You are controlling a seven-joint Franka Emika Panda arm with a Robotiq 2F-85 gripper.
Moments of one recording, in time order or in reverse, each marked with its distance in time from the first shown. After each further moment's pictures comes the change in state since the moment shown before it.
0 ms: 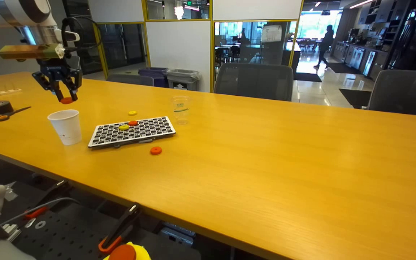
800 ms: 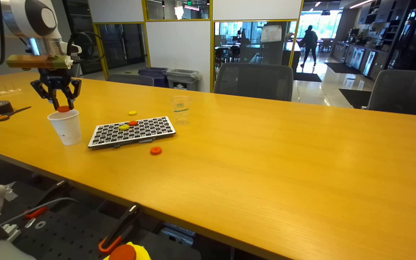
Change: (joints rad) arm 0.015 0.113 -0.001 0.057 0.068 0.000 -0.163
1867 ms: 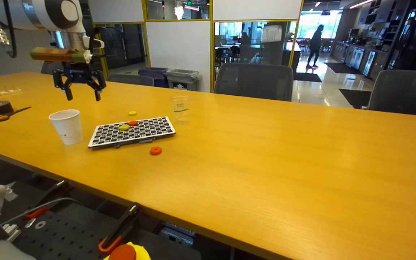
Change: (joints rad) arm -0.062 -0.056 -0.081 -0.011 0.054 -0.040 -0.022
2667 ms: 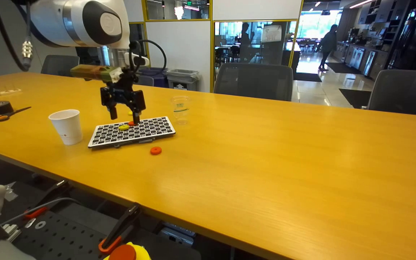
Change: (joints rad) arm -0.174 -0.071 -0.170 -0.210 -0.050 0.051 0.169
